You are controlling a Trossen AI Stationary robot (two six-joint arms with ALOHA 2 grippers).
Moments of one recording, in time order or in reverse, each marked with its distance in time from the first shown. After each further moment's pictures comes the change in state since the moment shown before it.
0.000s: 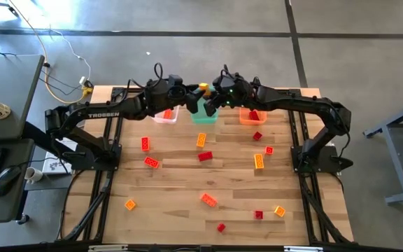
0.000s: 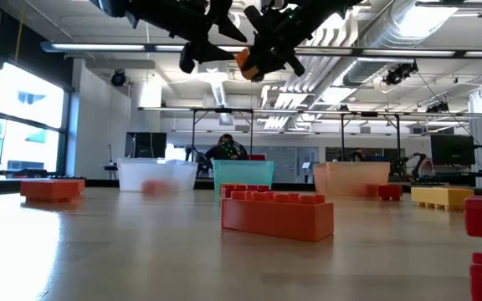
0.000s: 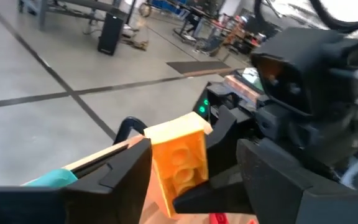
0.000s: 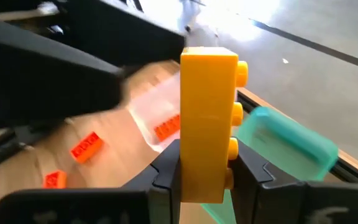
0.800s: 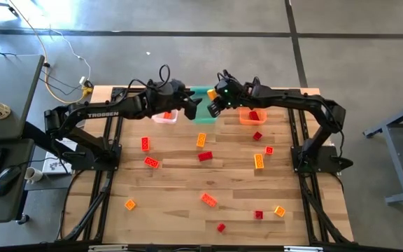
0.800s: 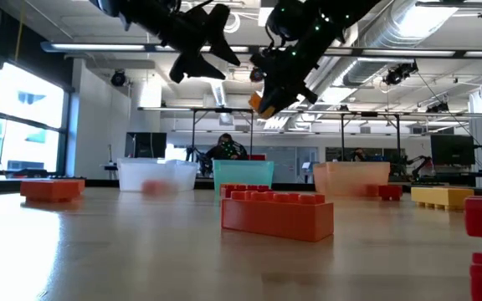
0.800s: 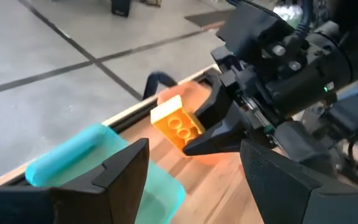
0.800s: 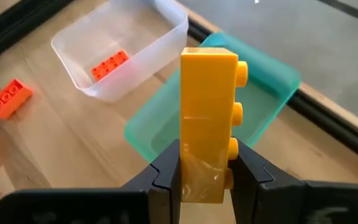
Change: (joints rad) left arm 0.018 -0.005 0.000 -0.231 0.010 0.093; right arm -0.067 0.075 -0.043 -0.140 -0.016 0.000
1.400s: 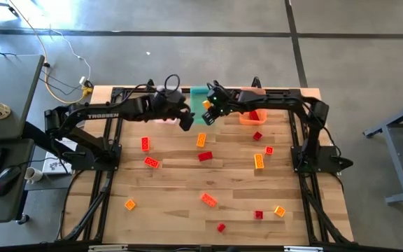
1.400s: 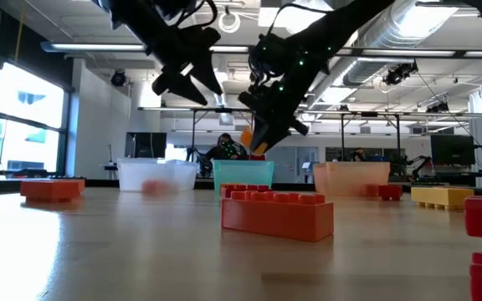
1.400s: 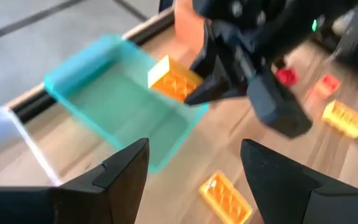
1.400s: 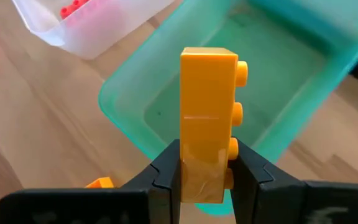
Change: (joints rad) left arm -0.038 0.000 0.000 -0.326 0.006 0.000; right arm 0.000 0.188 0.000 0.054 -0.066 -0.001
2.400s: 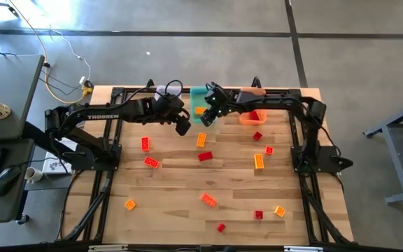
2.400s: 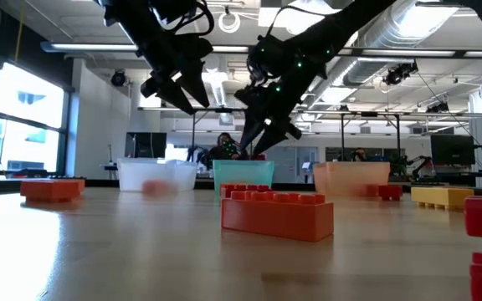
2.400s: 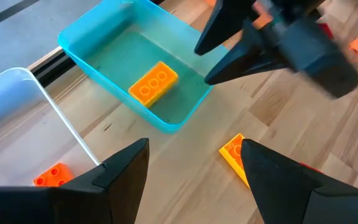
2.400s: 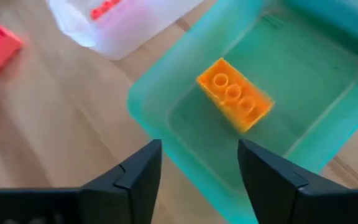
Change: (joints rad) left arm -0.022 0.000 0.000 -0.140 -0.043 -0.009; right arm -0.001 0.012 0.002 0.044 -0.087 -0.008
